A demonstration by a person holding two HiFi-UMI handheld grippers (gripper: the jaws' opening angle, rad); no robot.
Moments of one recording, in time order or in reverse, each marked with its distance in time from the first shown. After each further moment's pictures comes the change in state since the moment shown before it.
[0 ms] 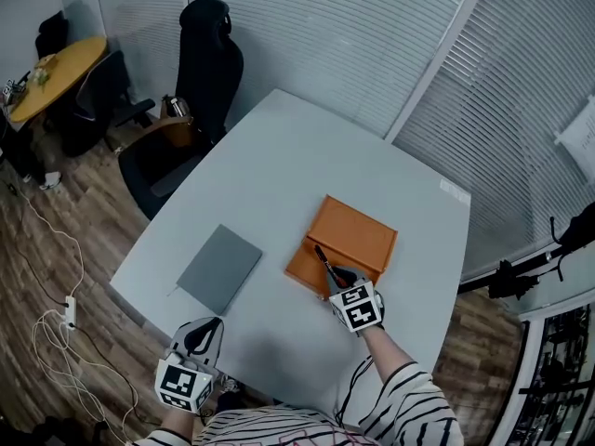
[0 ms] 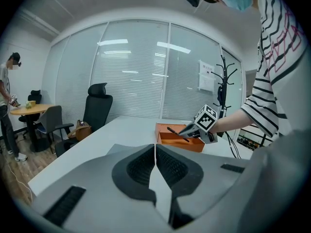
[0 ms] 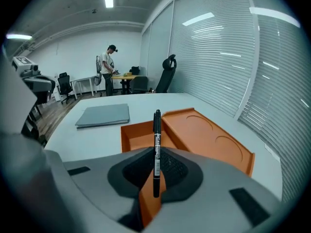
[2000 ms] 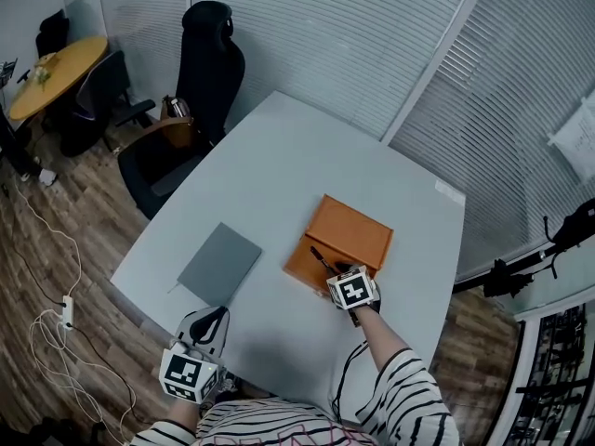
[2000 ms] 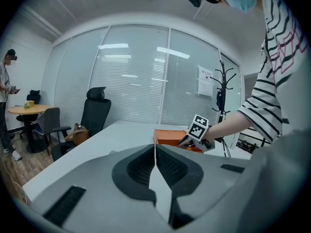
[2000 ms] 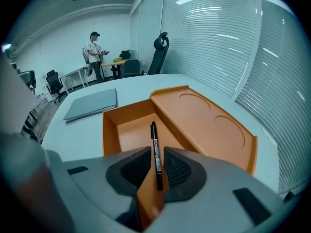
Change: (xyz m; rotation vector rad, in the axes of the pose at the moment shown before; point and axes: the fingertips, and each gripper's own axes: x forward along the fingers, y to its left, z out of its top) left arm 0.005 -0.002 0.020 -0.008 -0.057 -0.018; right arm 0.024 -0.017 -0.029 0.091 0.217 -0.032
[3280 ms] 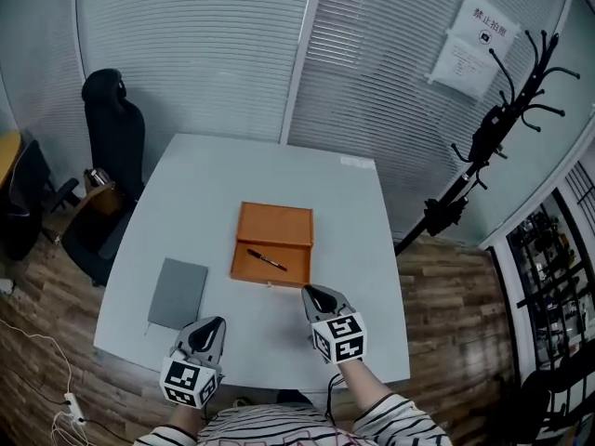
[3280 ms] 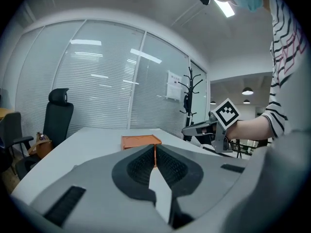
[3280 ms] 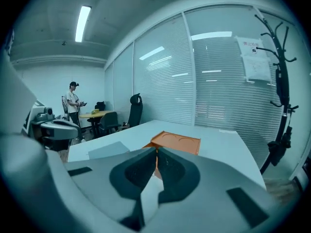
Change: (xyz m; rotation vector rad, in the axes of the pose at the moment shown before) left arm 0.005 -0.081 0.019 0.120 -0.037 -0.366; right arm -0.226 0.063 -0.028 0.357 -0.549 -0.251
